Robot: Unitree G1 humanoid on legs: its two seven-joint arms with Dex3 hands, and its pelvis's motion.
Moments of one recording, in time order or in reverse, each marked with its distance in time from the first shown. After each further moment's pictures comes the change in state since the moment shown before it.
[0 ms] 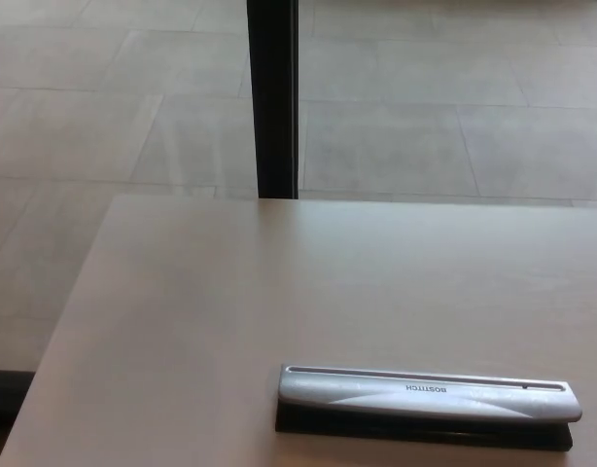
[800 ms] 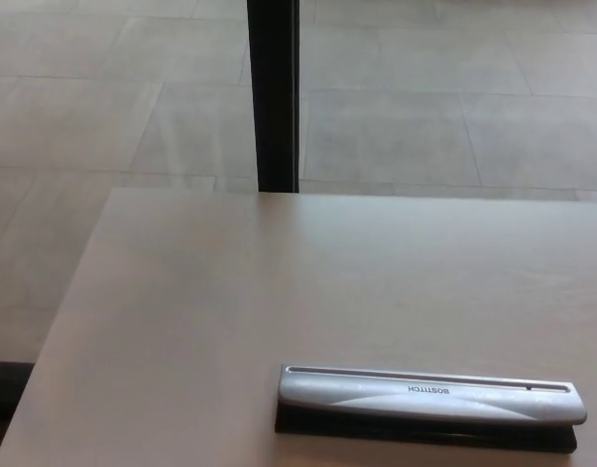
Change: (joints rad) left_arm -0.530 0.024 0.228 -0.597 -0.152 0.037 0.074; right_arm -0.430 -0.159 -0.315 -0.444 0.231 0.037 -0.039
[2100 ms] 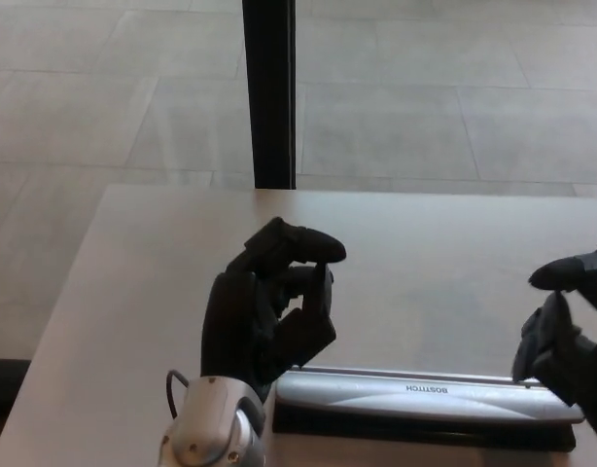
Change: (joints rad) left_arm -0.003 -0.456 -0.931 -0.558 -0.016 0.312 0.014; right_arm 0.207 0.377 0.885 -0.779 0.019 0.206 0.035
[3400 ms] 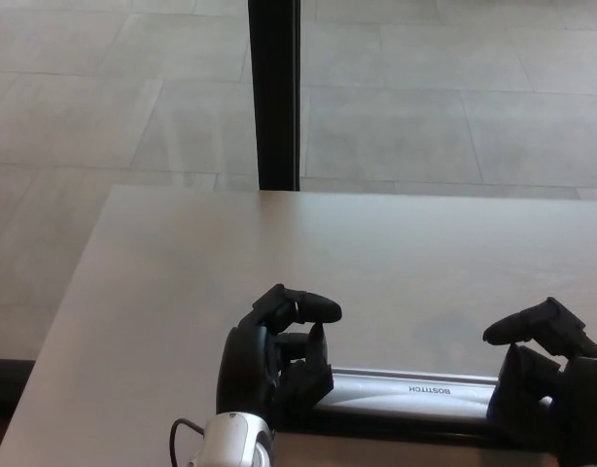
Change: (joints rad) left_arm 0.001 0.003 -0.035 0.199 0.036 -0.025 0.097; right_arm -0.053 0.022 0.117 0.432 -0.401 -0.441 -0.213
